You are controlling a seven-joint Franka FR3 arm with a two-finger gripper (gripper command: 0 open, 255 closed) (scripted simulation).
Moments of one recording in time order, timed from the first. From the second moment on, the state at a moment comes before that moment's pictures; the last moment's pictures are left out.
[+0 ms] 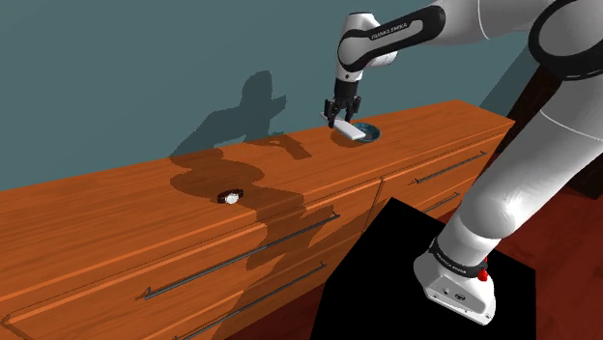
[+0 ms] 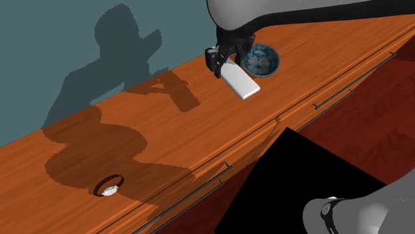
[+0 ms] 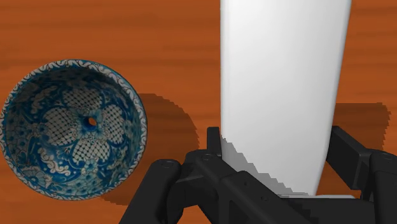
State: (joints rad) arm -0.16 -0.11 -0.07 -2.15 -0.02 2.03 0.12
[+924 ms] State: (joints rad) arm -0.32 0.02 -0.25 -1.99 0.00 2.01 -0.22
